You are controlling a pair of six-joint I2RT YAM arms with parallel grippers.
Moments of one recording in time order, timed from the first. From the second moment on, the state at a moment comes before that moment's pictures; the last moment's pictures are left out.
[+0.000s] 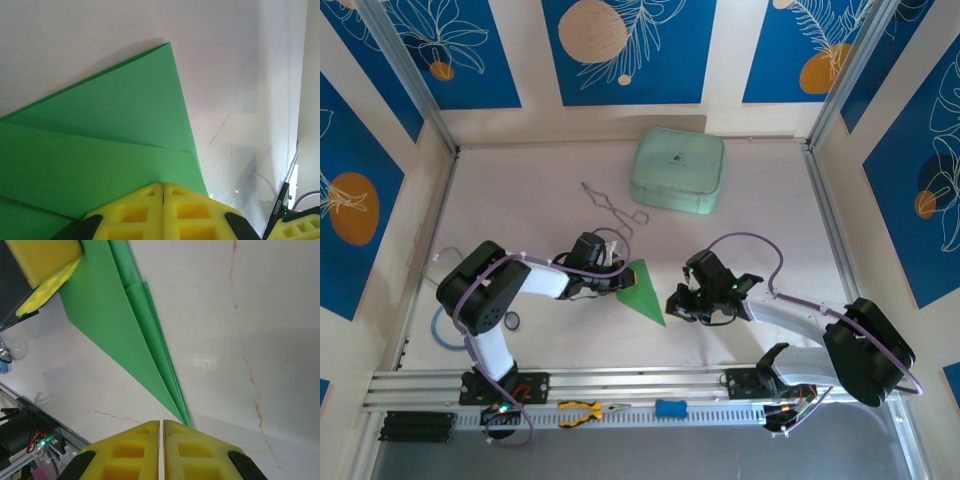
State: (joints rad) left arm -0.62 1.78 0.66 0.34 0.54 -0.83; right arm 0.70 1.23 0.50 -0.30 -0.40 0.98
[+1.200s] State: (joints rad) left arm -0.61 1.74 0.69 0.16 0.54 -0.81; right arm 0.80 1.50 0.51 -0.01 -0.47 1.00
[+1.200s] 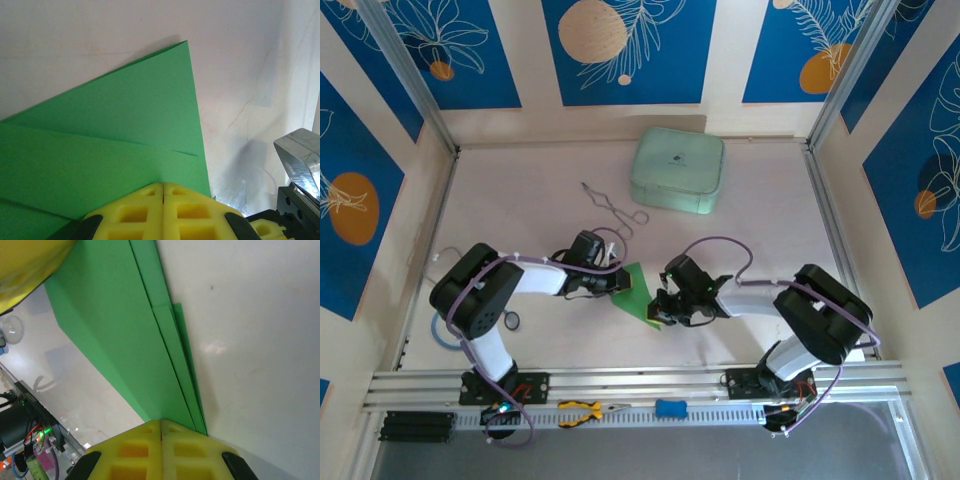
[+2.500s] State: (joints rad) left arm -0.60 1.71 0.63 0.22 0.54 -0.89; right arm 0.86 1.20 0.34 -0.09 -0.35 1.24
